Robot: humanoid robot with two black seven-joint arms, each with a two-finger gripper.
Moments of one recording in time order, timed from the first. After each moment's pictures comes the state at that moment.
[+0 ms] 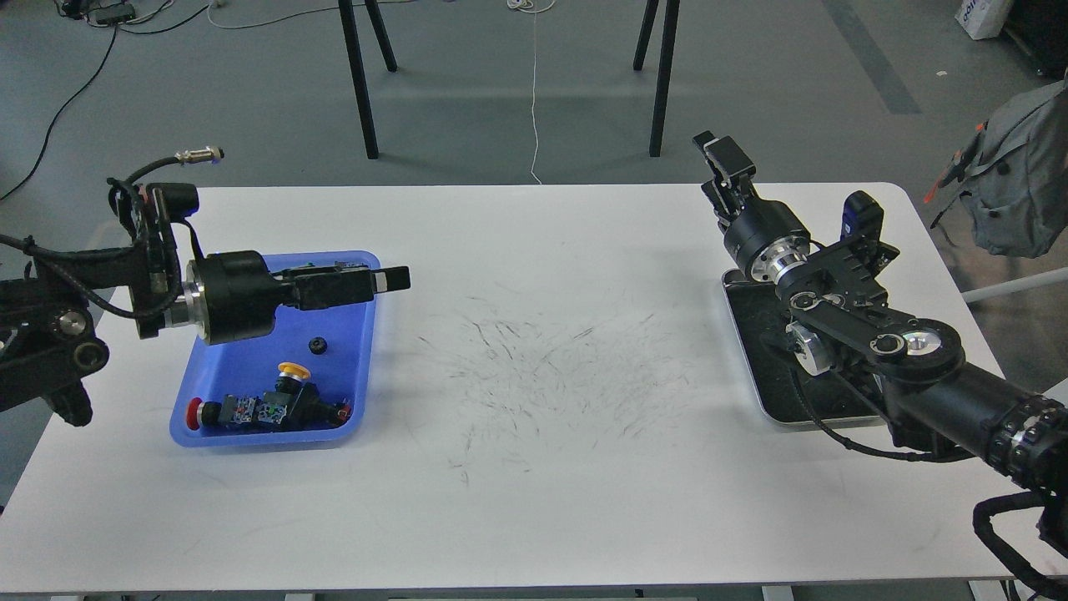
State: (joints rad) left arm -0.98 0.92 -0.11 -1.43 1.18 -0.19 -0.49; right arm 0.86 -0.25 0.31 0.75 -0.55 -0.23 0.41
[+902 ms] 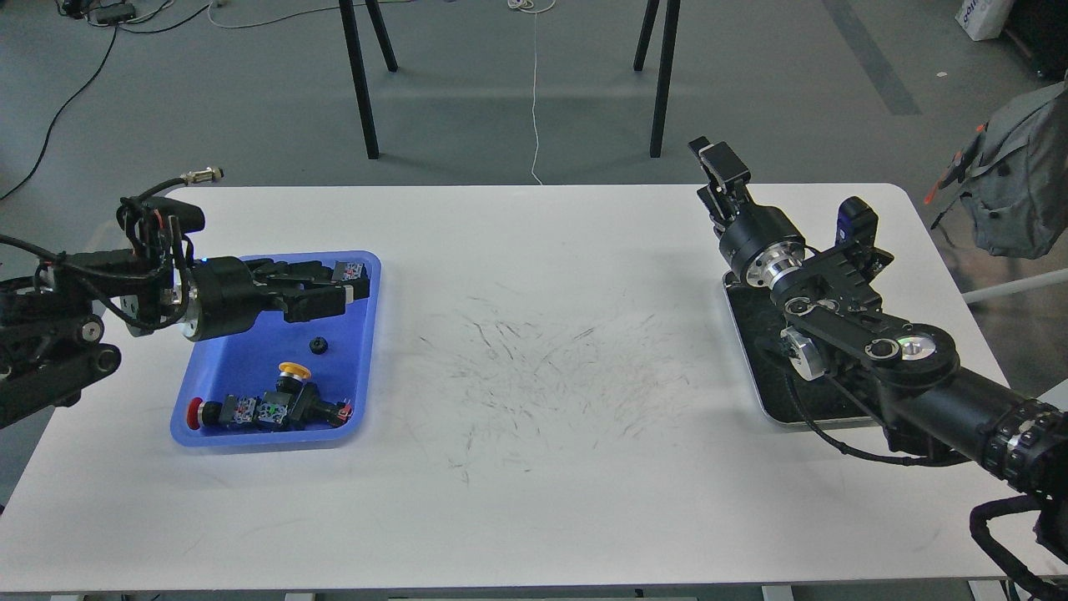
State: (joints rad) left arm -0.95 0.74 -0.05 -1.01 1.44 -0.09 -0.49; right arm 0.86 -0.25 0.30 0.76 -0.55 -0.24 0.41
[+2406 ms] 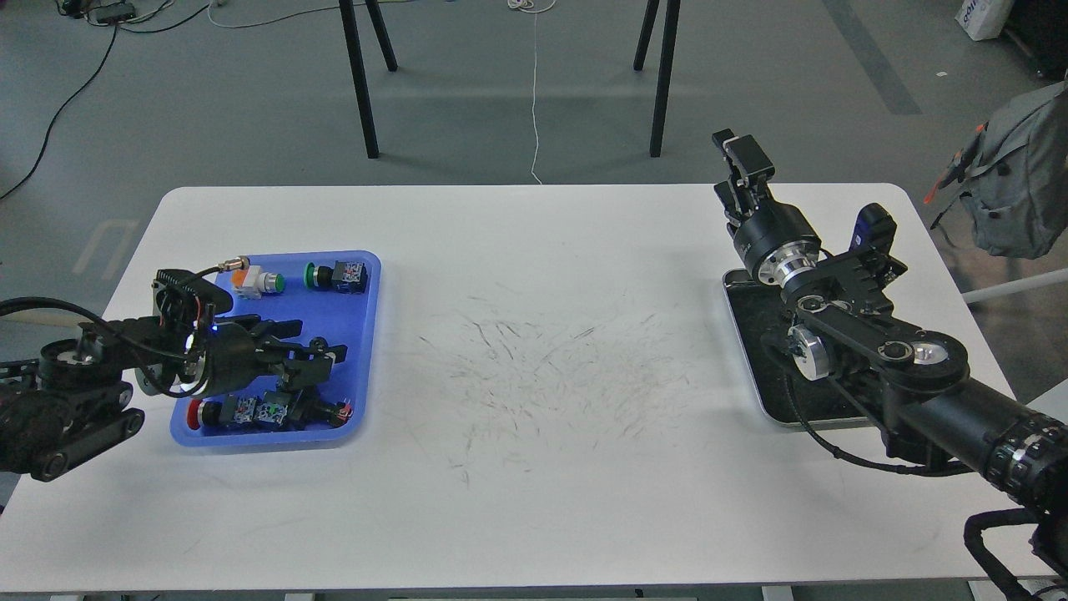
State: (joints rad) left arm -0.84 0.62 0.07 -0.80 1.59 0.08 -0.49; right arm 0.78 -0.25 0.47 0.77 -0.55 -0.24 0.42
